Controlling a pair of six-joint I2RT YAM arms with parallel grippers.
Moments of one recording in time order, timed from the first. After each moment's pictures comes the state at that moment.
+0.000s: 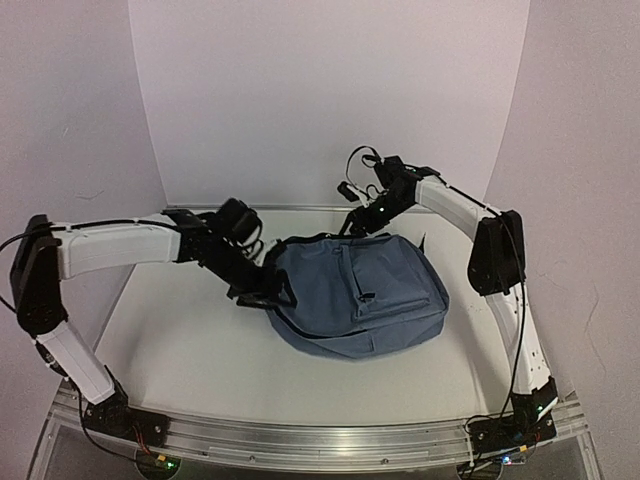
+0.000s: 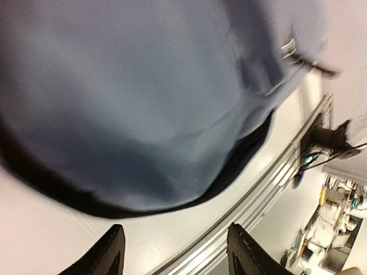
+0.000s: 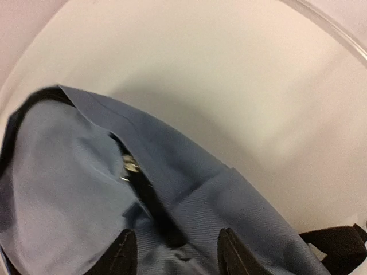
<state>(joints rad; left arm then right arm) -0.79 1.65 1.22 -0.62 0.46 -0.54 0.45 2.50 2.39 -0.93 -0.53 -0.25</state>
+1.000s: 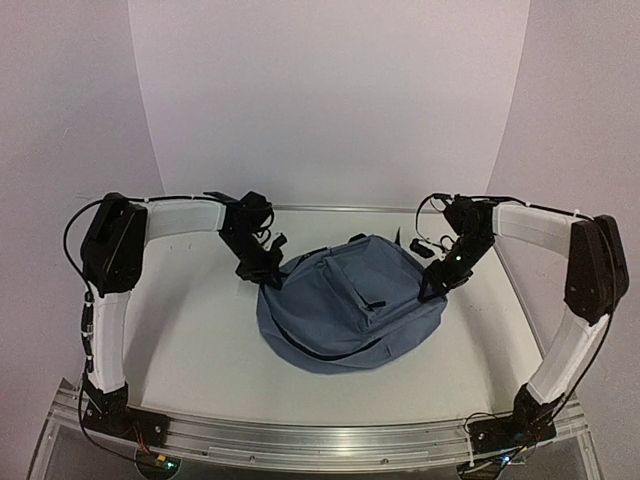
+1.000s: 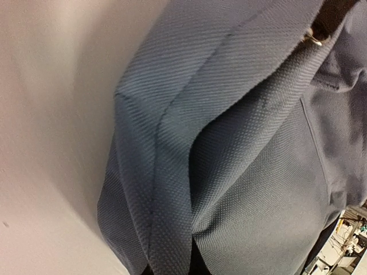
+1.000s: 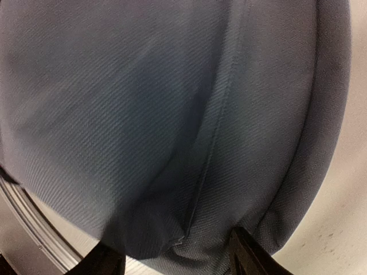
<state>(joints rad) -0.59 2.11 1.64 -0.82 0.43 -0.33 0.29 1.77 1.33 -0.98 -0.35 -0.32</state>
